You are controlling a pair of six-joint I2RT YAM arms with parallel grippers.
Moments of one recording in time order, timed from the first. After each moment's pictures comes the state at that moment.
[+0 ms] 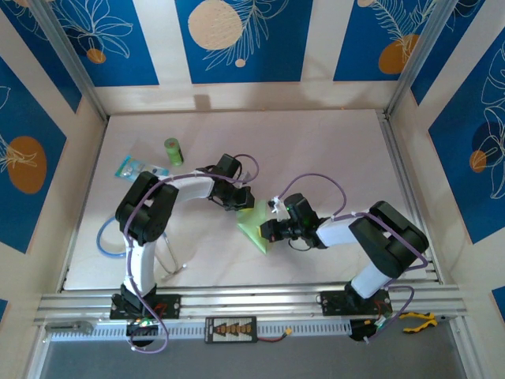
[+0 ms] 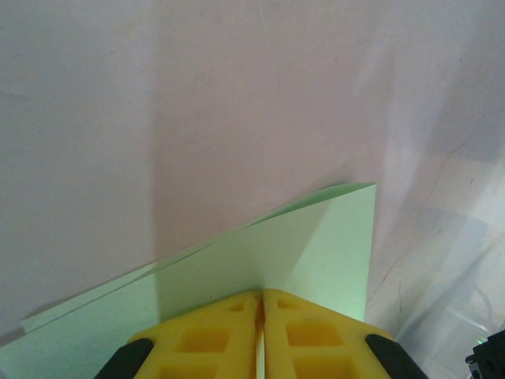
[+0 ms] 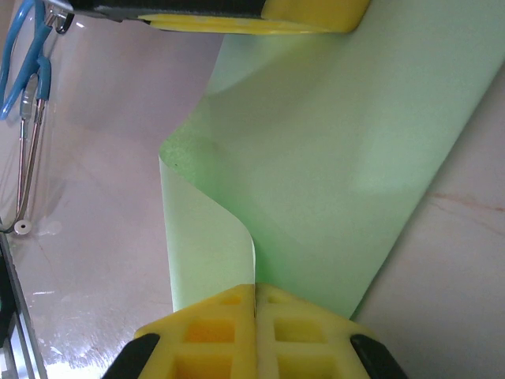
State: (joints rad) left arm -0.58 2.02 1.24 -0.35 0.52 -0.55; right arm 0.65 1.59 0.46 0.37 -0.47 0.53
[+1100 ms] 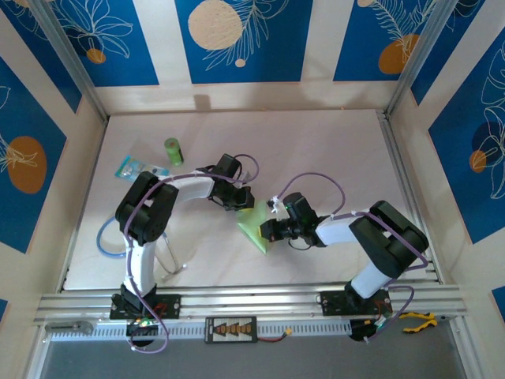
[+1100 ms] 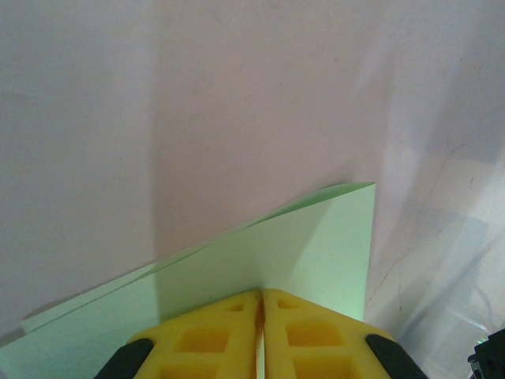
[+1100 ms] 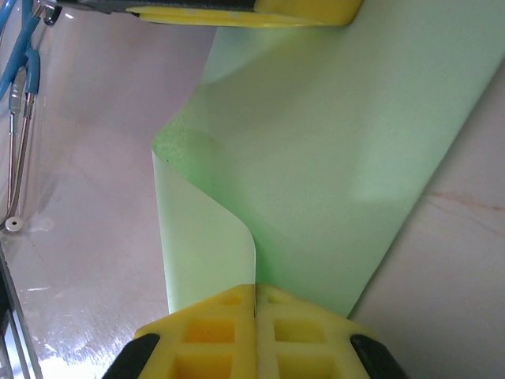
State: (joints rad) left arm -0.58 2.02 1.24 -0.35 0.52 -0.55; right arm 0.65 1.59 0.48 0.31 -0.47 0.51
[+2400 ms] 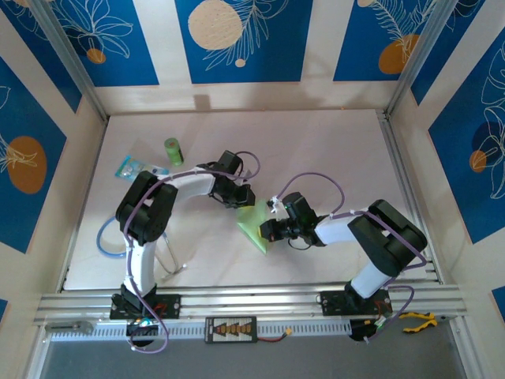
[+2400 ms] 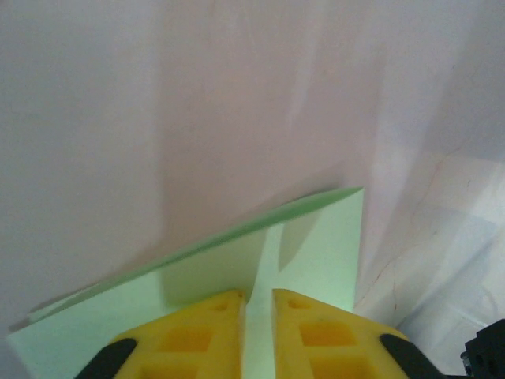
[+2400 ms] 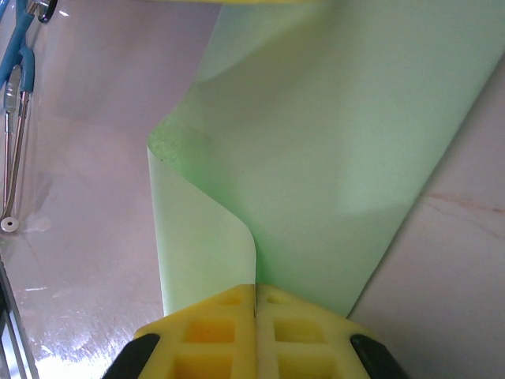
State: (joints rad) left arm -0.58 2.02 1.31 -0.44 0.49 -0.53; right arm 0.65 1.61 0.49 0.31 -0.46 0.52
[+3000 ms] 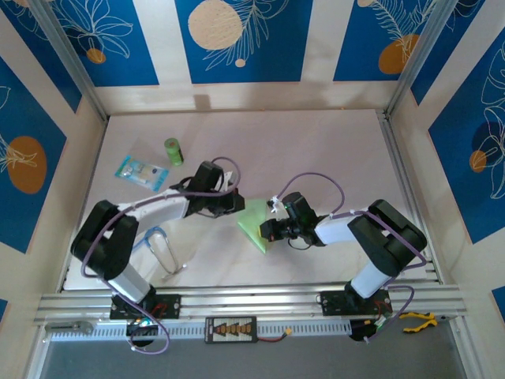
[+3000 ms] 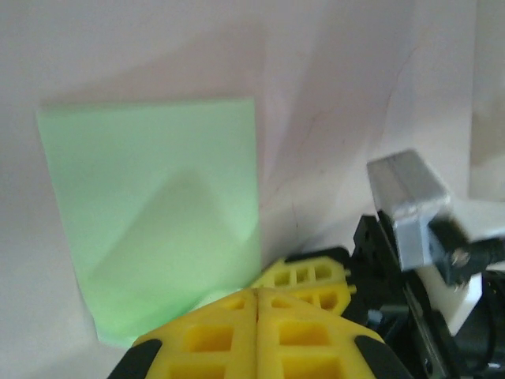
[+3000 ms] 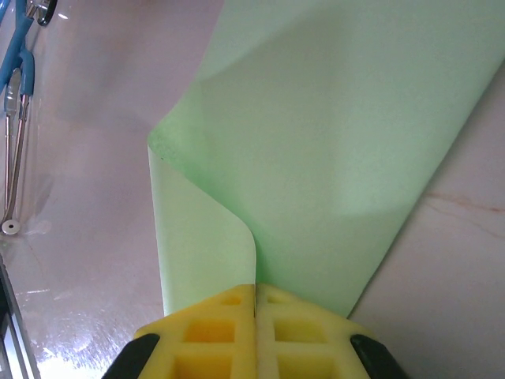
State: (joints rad) left arm -0.60 1.59 0.85 -0.12 0.51 -0.76; right arm 0.65 1.61 0.49 0.31 -0.46 0.53
